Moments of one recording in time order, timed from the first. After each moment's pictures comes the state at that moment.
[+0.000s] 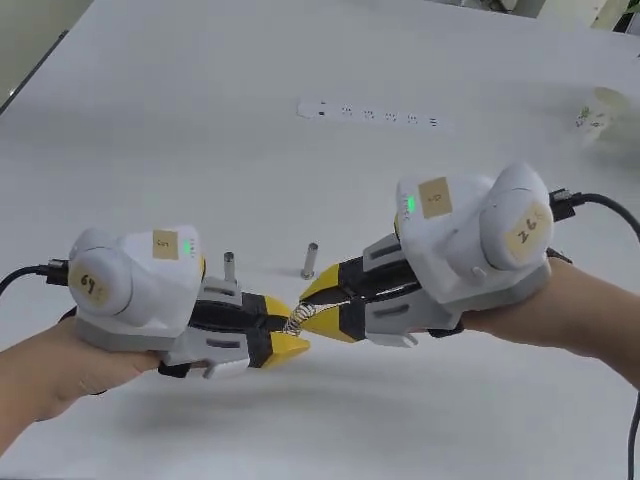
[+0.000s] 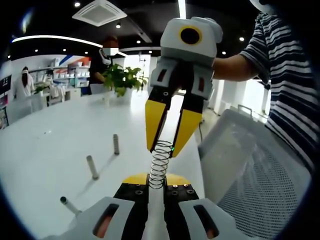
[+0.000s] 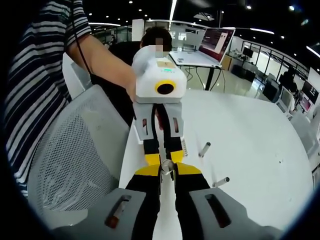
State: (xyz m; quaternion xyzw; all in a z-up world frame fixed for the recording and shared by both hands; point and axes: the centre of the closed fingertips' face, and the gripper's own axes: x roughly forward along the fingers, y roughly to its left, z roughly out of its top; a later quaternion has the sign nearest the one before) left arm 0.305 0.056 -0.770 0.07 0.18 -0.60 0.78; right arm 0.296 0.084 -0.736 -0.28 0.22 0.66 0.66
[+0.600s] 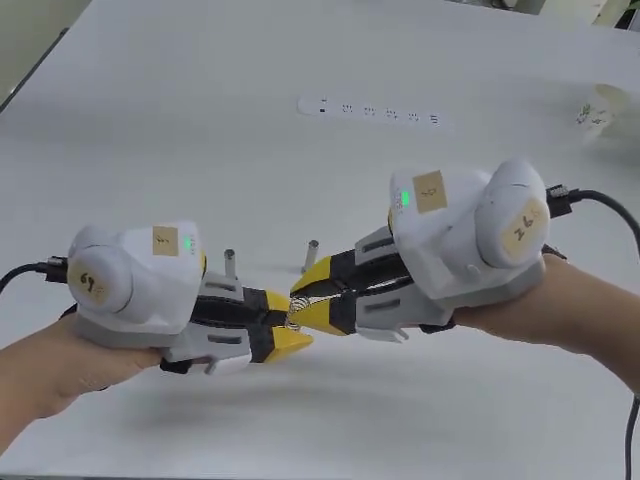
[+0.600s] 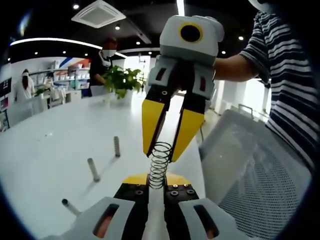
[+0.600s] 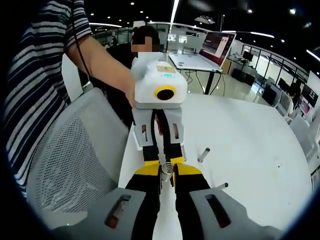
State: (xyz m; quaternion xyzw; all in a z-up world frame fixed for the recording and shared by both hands) left arm 0.307 0.054 -0.768 0.07 0.17 -0.60 0.78; right arm 0.295 0.092 -0.731 -0.28 0.21 0.67 0.66
